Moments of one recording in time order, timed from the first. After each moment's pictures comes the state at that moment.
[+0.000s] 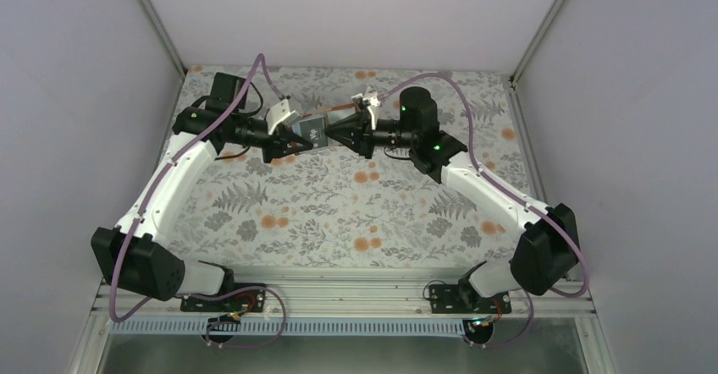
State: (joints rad) left arm -0.25 1.36 1.37 -0.92 0.93 0.60; right arm 0.62 1.43 1.17 0.07 -0.77 0.21
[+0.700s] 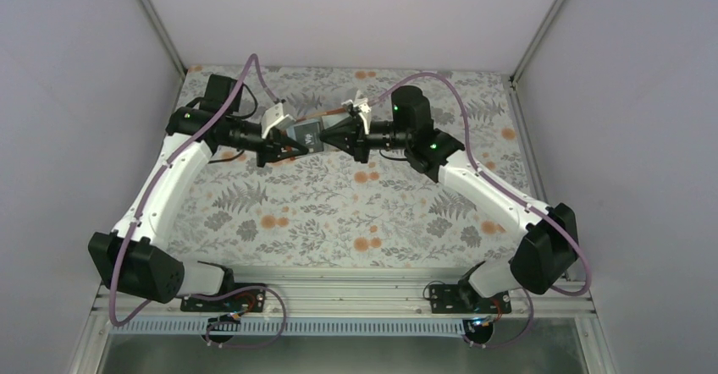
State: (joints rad) left arm -0.22 1.35 1.38 -1.03 1.01 0.69; right arm 0.68 1.44 1.23 -0.05 -0.79 0.06
